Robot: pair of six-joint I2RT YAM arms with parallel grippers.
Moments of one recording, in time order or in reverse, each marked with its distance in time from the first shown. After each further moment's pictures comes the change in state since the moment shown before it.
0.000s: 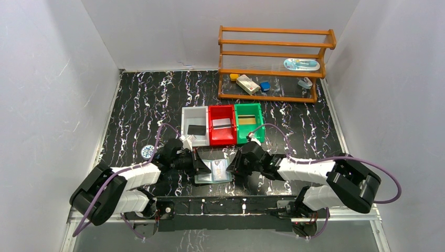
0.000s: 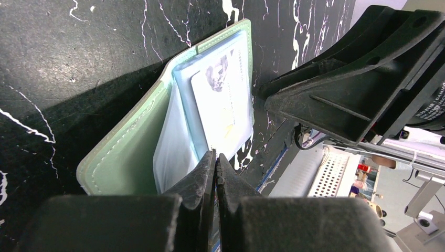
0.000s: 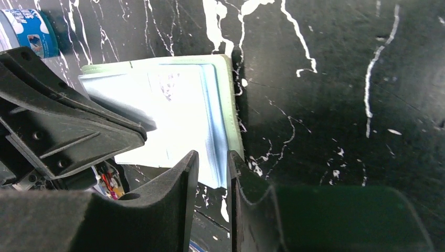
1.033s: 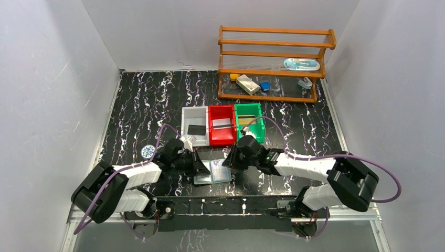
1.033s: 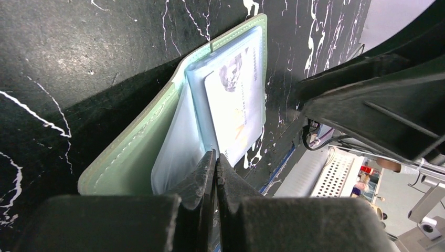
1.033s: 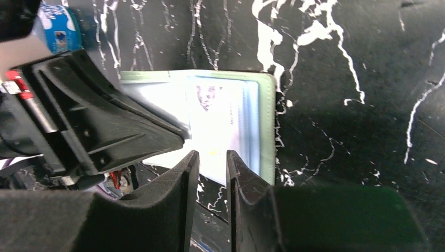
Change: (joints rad) left arm 0.000 0.024 0.010 -0.035 -0.008 0.010; right arm 0.000 0.042 0.114 -0.061 -0.012 -0.080
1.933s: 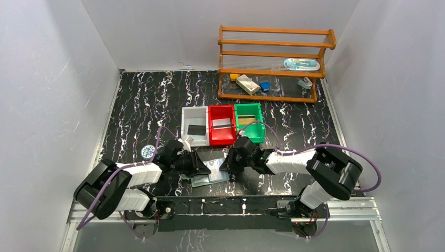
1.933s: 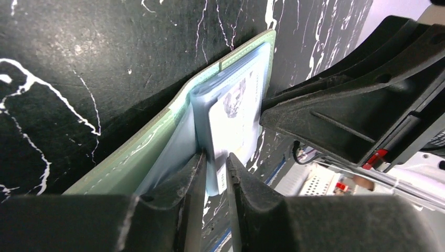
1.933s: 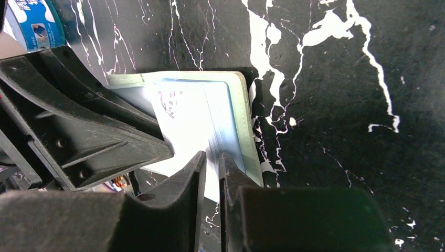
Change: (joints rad) left arm 0.004 0.035 -0.020 0.051 -0.032 -0.092; right arm -0.012 0.164 -0.003 0.160 -0.107 0.038
